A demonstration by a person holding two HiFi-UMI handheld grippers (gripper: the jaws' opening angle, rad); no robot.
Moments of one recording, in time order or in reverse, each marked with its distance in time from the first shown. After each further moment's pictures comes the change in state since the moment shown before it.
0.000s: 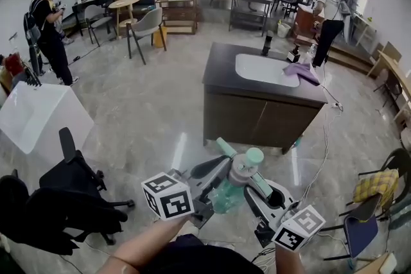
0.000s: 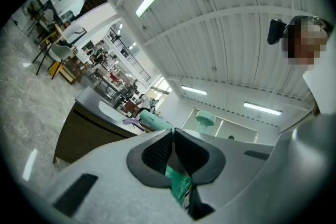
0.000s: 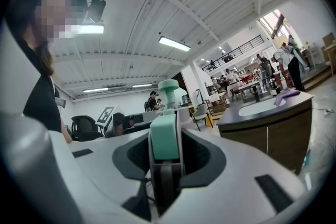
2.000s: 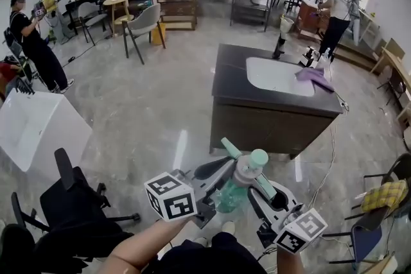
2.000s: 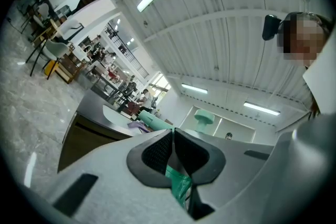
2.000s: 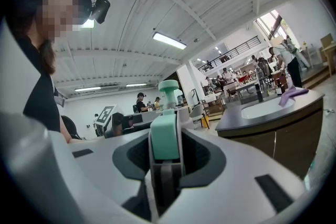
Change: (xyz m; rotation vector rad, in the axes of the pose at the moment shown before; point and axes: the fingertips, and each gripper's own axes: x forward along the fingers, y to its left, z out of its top) left arm 0.033 0.144 0.077 0.003 0.042 -0.035; right arm 0.153 -0.064 0.013 0.006 0.000 -0.052
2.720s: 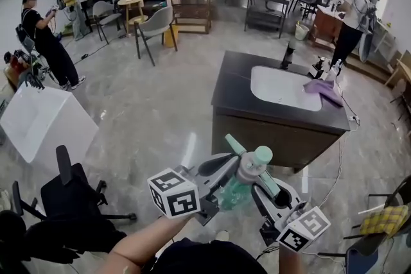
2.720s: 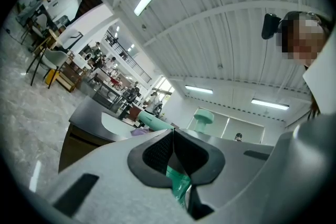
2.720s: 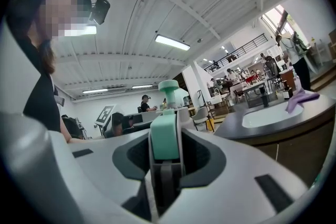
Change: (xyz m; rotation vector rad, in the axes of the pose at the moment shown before) left arm 0.090 0.017 0.017 0.054 -0.038 0.062; right arm 0.006 -0.090 0.041 -0.015 -0.008 0.089
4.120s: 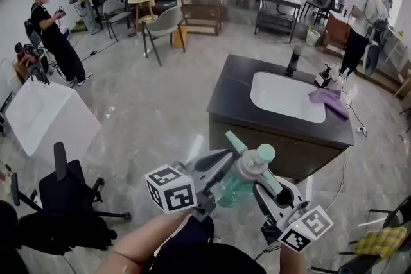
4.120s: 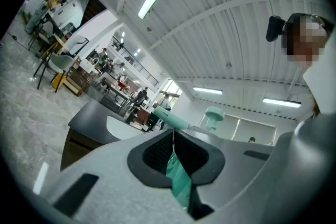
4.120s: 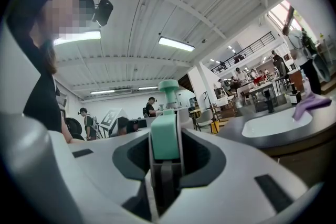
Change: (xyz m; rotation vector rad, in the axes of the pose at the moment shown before) left arm 0.070 0.043 0.001 0.005 -0.033 0.097; right arm 0.005 -0.082 0.026 -0.023 -0.012 0.087
